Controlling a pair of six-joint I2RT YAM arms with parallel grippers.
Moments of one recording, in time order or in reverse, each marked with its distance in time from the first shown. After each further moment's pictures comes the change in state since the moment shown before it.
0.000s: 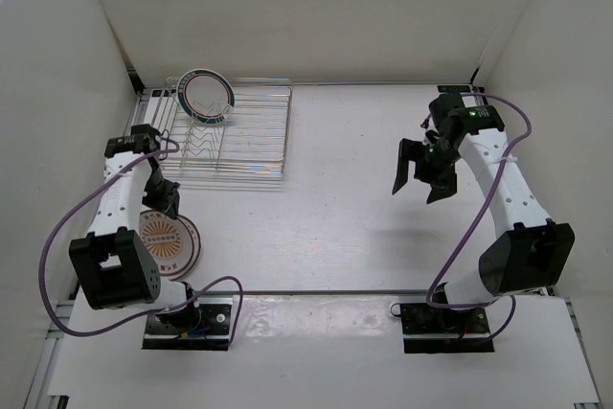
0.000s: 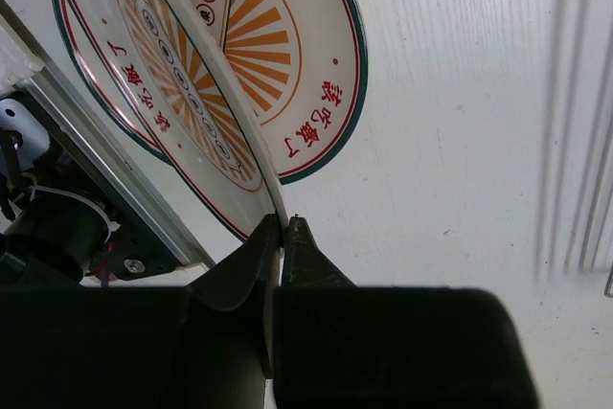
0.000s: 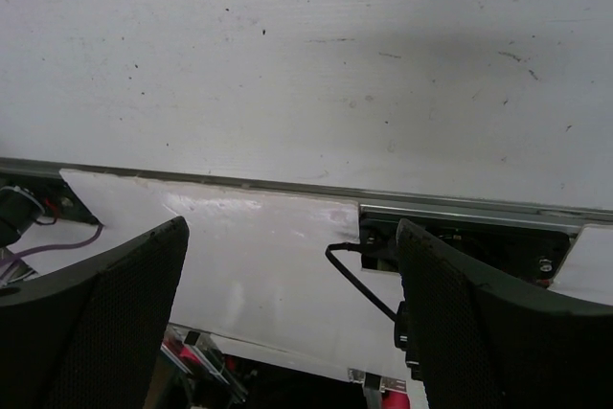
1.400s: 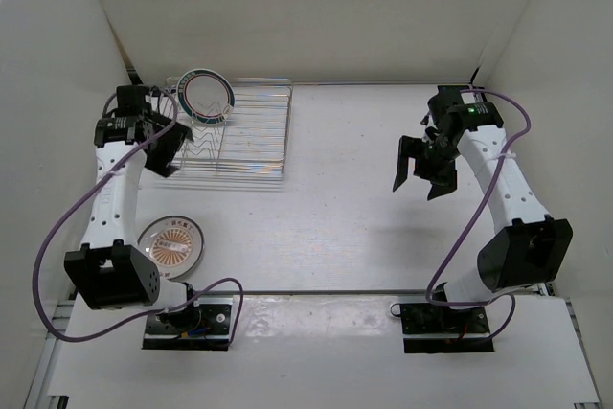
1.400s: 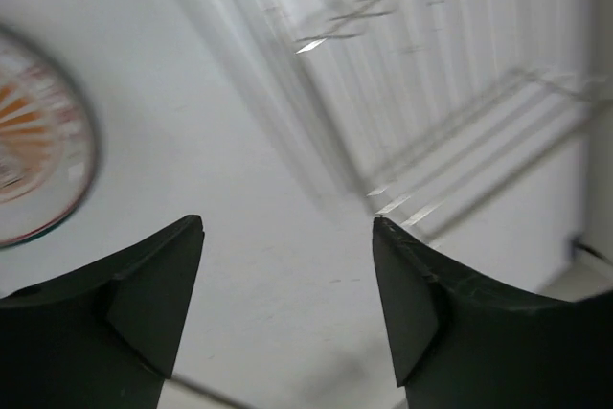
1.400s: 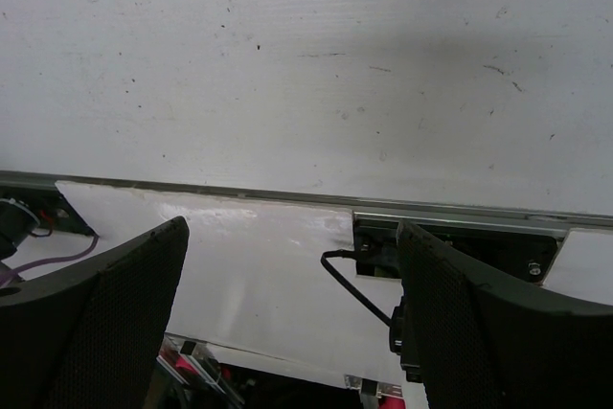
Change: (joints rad) left arm -0.060 0.021 0.269 0.154 0.153 0.037; right arm 0.002 0.024 0.040 0.000 0.031 -0.001
